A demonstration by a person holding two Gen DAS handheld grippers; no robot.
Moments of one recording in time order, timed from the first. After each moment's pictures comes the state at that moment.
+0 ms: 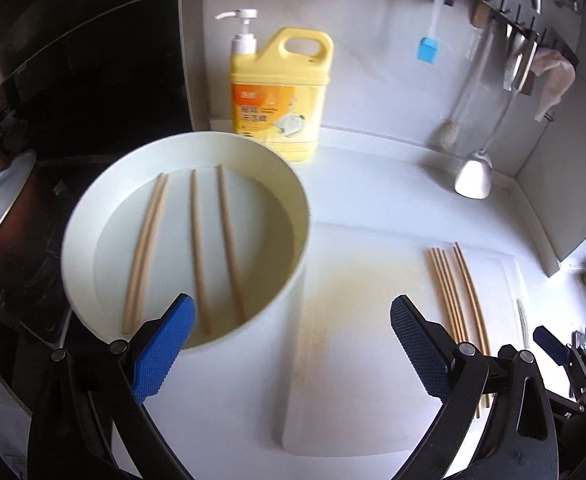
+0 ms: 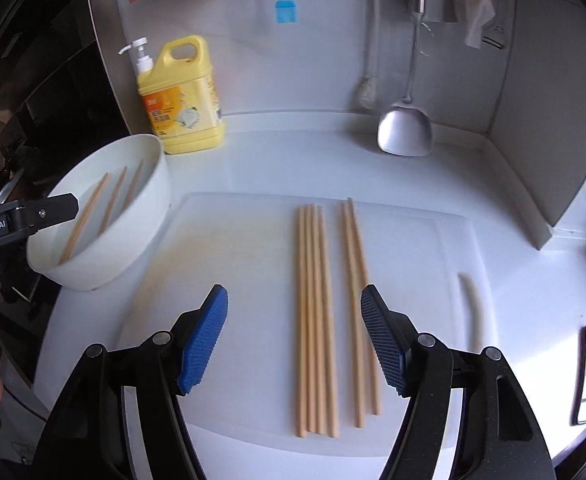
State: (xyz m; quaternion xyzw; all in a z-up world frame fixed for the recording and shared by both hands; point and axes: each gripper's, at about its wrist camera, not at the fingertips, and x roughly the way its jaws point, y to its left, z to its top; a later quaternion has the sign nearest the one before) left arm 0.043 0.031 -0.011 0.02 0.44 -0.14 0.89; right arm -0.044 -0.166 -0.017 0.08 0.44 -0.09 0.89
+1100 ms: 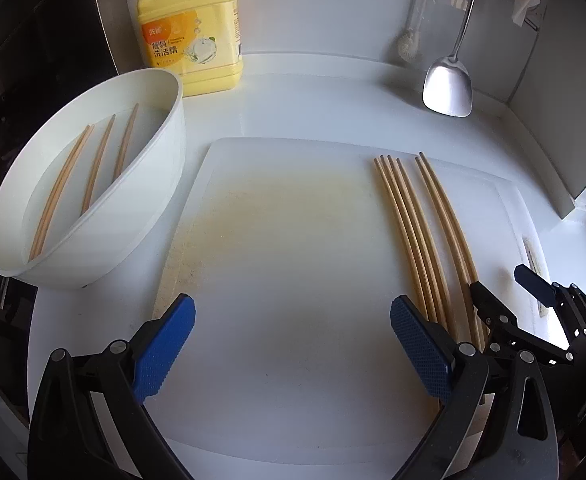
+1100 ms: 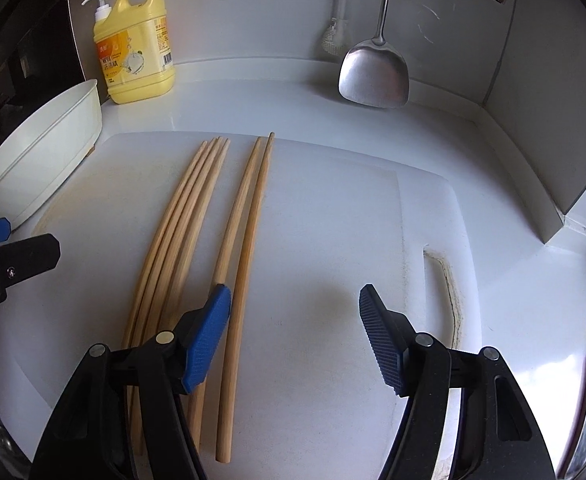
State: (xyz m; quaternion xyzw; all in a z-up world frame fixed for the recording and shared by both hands) left arm 0.007 -0.072 -0.095 0.06 0.49 -0.13 0.86; right arm -0.036 -0.238 -0.106 0.03 0.47 -0.07 0.88
